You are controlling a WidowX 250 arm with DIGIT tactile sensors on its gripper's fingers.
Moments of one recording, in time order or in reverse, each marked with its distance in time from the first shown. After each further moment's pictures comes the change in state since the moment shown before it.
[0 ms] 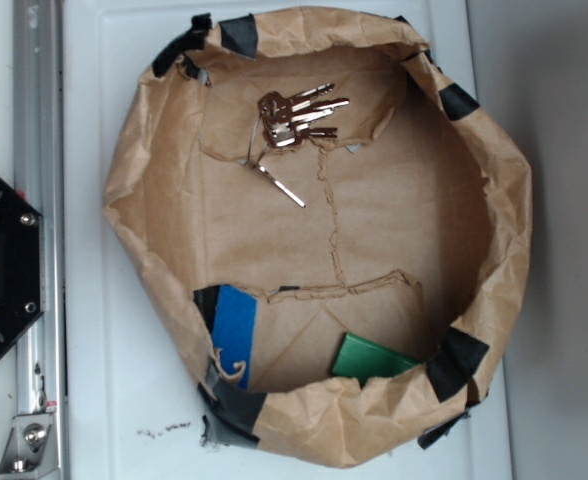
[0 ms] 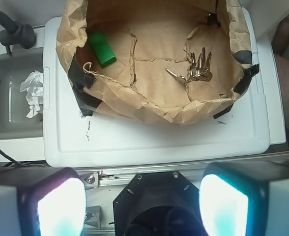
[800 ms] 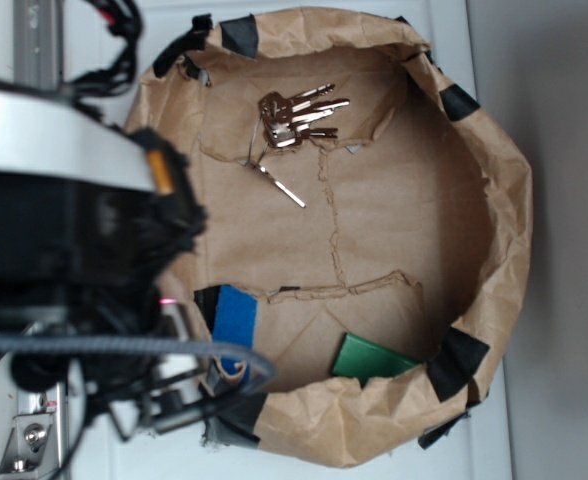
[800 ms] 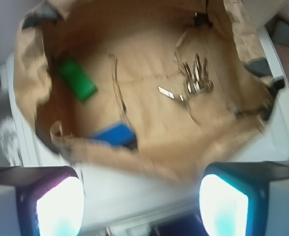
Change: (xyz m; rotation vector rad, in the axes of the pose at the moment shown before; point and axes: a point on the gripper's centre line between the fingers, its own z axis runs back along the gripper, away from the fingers) arm 0.067 0.000 -0.062 0.022 -0.056 0.270
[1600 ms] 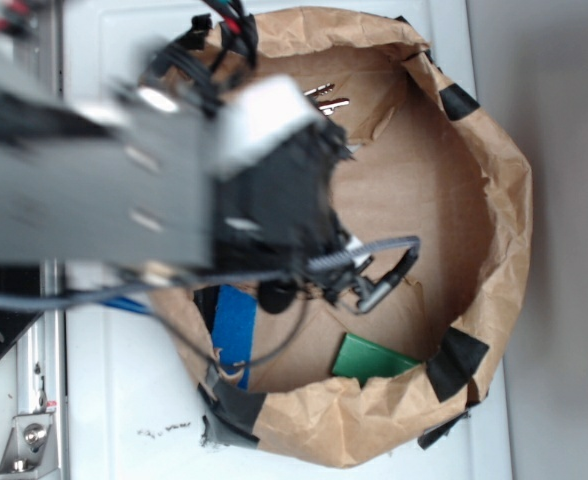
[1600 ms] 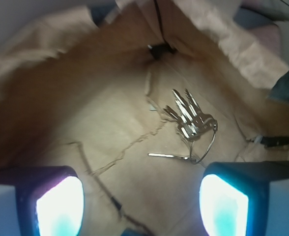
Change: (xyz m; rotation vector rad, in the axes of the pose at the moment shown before) arm 0.050 0.011 -0.075 0.130 -0.128 0.430
